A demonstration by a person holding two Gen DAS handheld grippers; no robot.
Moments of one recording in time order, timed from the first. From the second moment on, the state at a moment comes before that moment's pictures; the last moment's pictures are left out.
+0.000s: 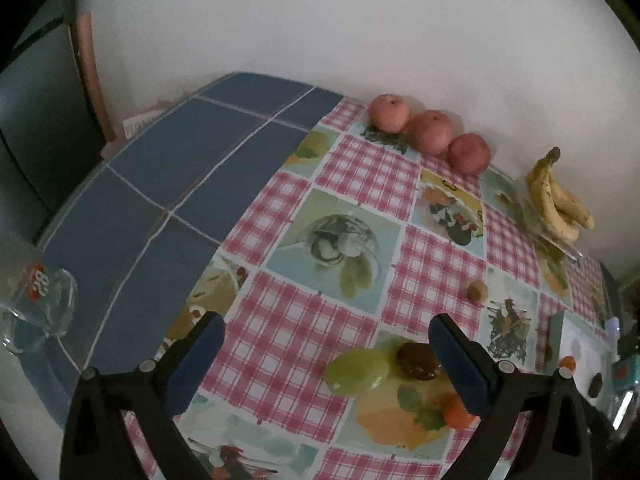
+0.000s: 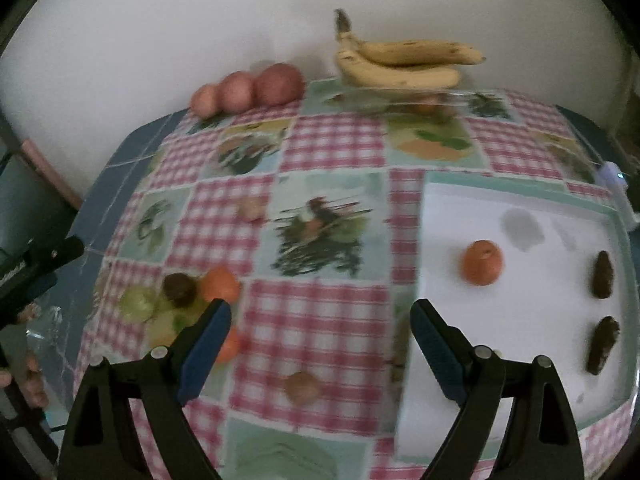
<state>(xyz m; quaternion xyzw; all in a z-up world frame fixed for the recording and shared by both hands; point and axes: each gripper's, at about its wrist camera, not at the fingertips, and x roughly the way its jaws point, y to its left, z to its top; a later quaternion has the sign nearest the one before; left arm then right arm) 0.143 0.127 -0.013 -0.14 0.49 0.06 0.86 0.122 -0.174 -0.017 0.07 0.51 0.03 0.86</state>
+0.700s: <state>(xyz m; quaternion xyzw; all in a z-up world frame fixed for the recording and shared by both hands) 0.160 0.081 -0.098 -0.10 0.60 0.01 0.79 0.115 -0.154 -0.074 0.03 0.61 0.02 0.80</state>
